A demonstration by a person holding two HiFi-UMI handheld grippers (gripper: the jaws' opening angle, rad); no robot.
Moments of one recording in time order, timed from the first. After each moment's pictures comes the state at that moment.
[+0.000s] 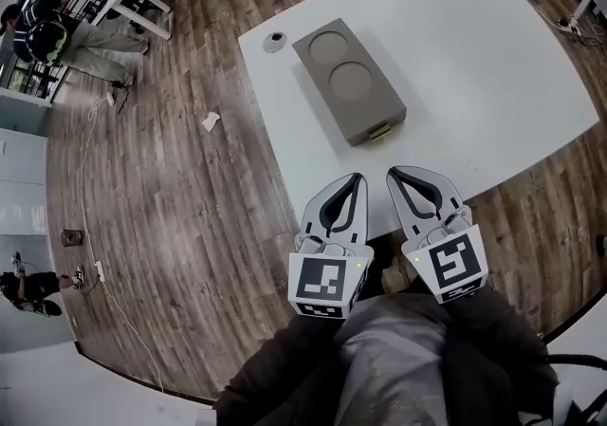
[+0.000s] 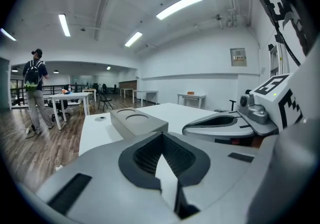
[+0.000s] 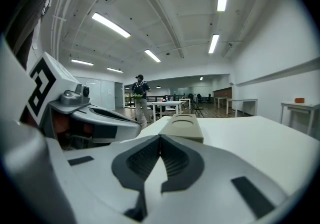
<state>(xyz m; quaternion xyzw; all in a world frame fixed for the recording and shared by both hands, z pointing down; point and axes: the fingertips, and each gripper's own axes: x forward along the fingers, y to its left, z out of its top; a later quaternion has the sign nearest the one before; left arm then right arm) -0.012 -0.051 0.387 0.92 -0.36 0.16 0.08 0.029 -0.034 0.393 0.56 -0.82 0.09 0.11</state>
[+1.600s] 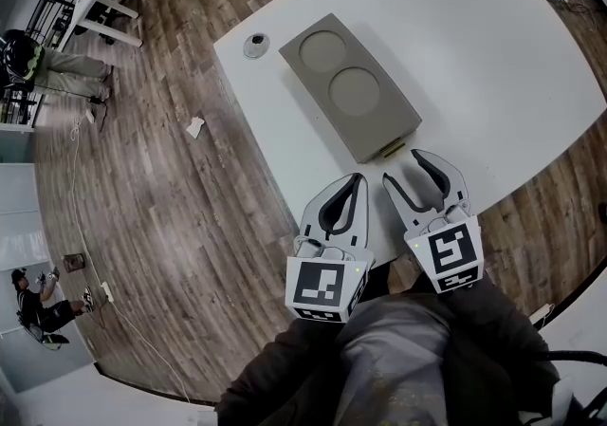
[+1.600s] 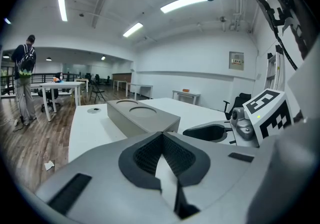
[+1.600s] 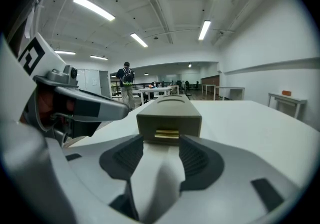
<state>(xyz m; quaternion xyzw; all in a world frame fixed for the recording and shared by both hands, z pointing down) -0.014 -0.097 0.415 0.93 -0.31 0.17 0.13 0.040 -0.080 0.454 0.61 -0.76 0.16 0.17</state>
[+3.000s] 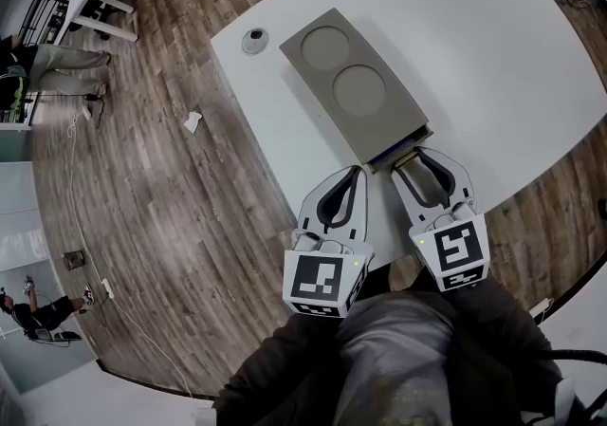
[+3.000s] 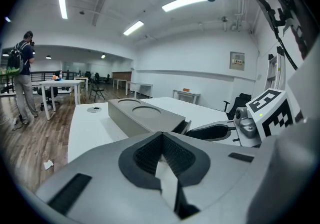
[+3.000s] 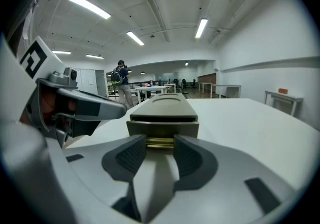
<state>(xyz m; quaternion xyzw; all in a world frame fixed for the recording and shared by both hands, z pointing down) -0.015 -0.115 0.418 0.93 -0.30 0.17 0.14 0.048 -0.089 0.456 0.62 -0.75 0.17 0.17</state>
